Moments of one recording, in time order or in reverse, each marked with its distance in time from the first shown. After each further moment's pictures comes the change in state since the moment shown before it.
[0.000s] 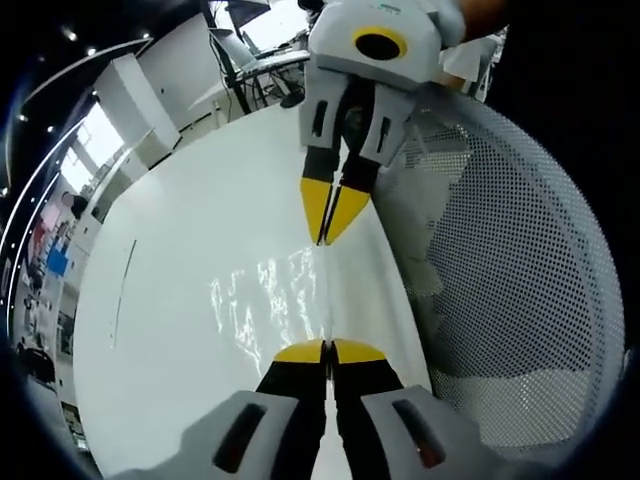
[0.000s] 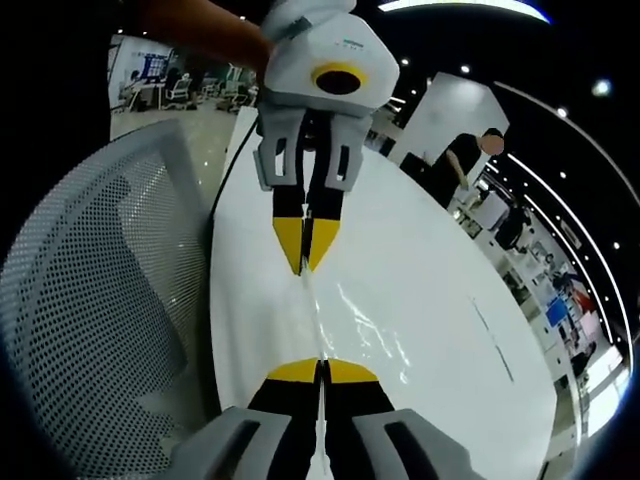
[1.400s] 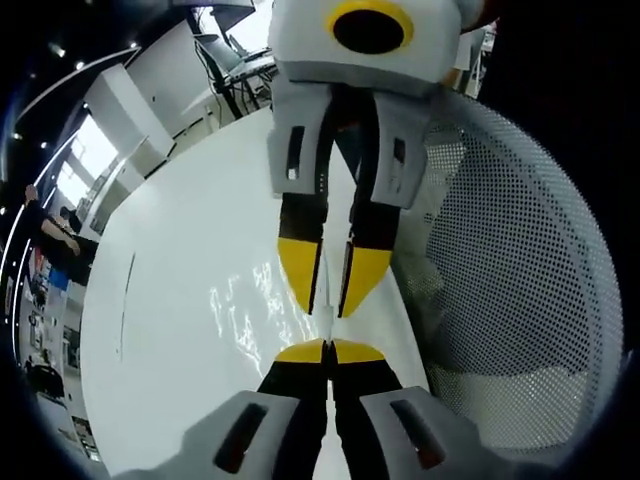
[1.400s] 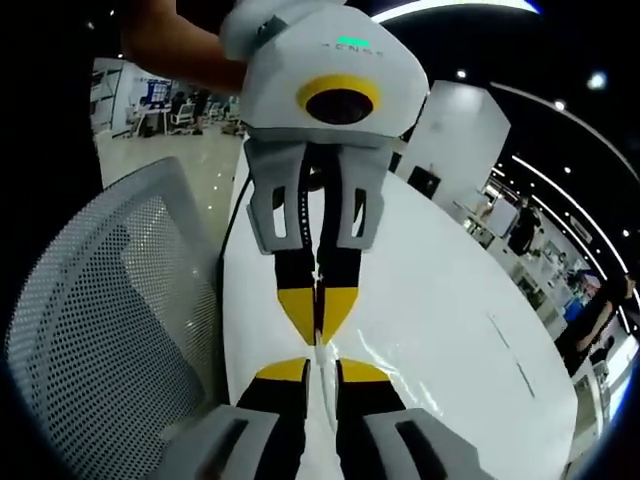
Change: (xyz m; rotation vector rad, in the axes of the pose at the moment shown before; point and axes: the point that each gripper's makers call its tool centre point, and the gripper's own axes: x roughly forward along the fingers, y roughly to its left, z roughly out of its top) left arm 0.000 -0.005 0.013 0.039 0.012 -0.005; right arm 0.017 0.012 0.042 0.041 -0.091 0.075
